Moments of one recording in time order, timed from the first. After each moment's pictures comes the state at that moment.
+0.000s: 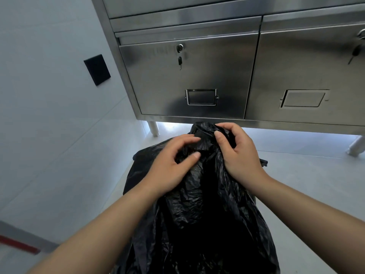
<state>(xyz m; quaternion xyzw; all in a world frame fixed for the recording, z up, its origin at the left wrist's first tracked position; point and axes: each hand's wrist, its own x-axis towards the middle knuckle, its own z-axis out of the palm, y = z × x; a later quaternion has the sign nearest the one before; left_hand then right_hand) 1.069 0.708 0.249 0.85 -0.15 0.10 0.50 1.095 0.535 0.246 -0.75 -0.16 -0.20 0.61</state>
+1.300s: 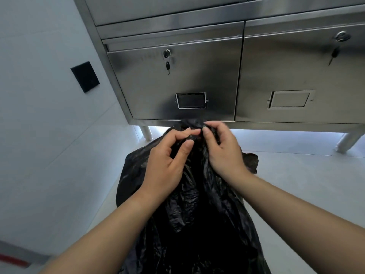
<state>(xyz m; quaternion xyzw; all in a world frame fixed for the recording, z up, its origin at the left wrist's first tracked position) 1.064 0.672 0.270 0.78 -0.20 0.22 0.55 1.109 0.540 0.246 -0.72 -0.12 -0.21 0.65</state>
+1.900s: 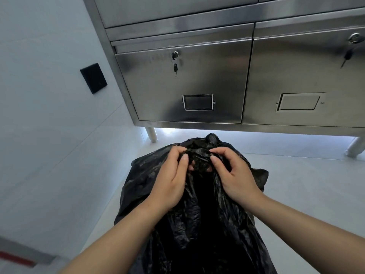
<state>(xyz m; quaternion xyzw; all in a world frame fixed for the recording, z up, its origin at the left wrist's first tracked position) 1.068 0.694 0.230 0.83 -0.13 0.14 0.53 1.087 0.529 0.211 -0.77 -0.17 -0.13 0.61</state>
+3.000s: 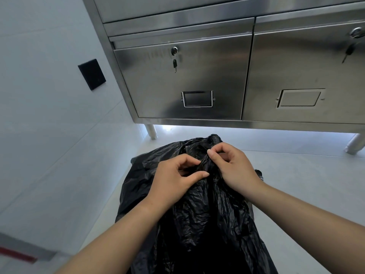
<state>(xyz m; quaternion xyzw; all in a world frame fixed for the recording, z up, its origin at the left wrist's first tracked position) 1.066 0.693 0.223 0.85 -0.12 0.13 0.50 1.096 0.528 0.218 -0.79 -0.10 -0.05 0.61</state>
